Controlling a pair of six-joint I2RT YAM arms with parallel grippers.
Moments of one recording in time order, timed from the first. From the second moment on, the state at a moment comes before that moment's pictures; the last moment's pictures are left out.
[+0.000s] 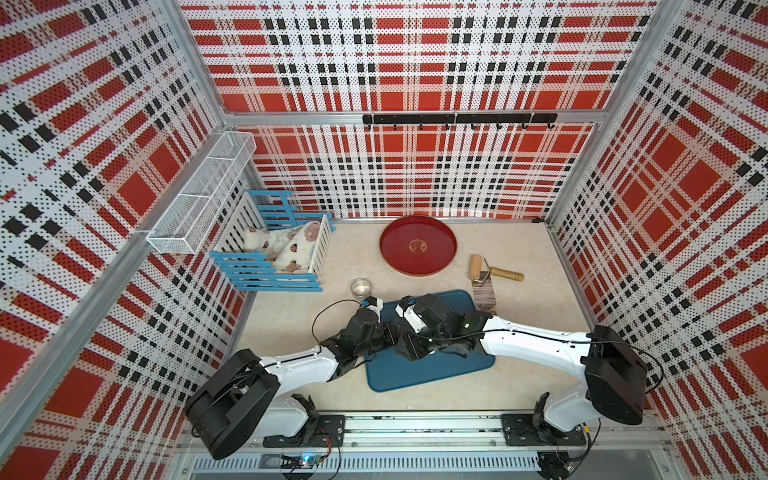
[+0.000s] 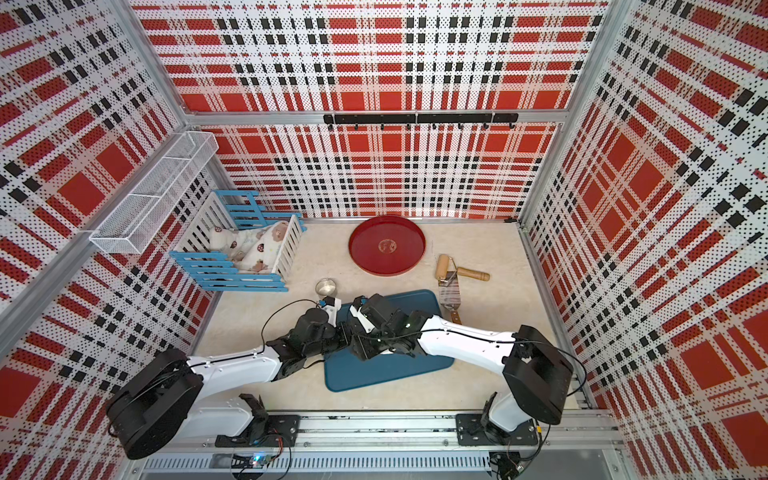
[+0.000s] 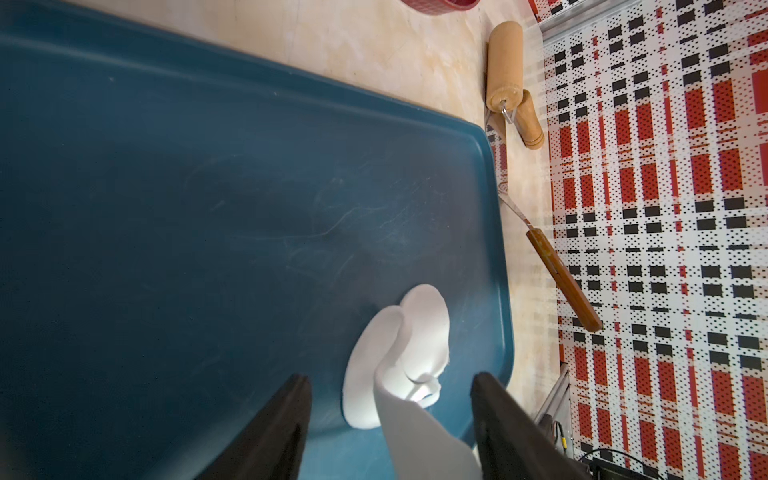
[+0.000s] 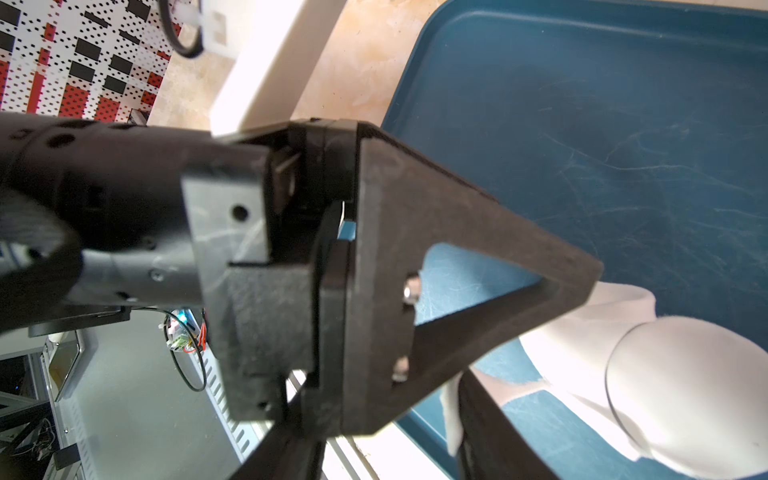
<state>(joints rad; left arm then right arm) -0.70 1.31 0.38 0.34 0.19 -1.00 0.99 1.52 0.99 -0.35 -0.22 0.51</state>
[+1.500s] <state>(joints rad) -0.72 1.31 0.35 0.38 0.14 -1.03 1.00 1.52 0.99 -0.38 -0.18 0.55</state>
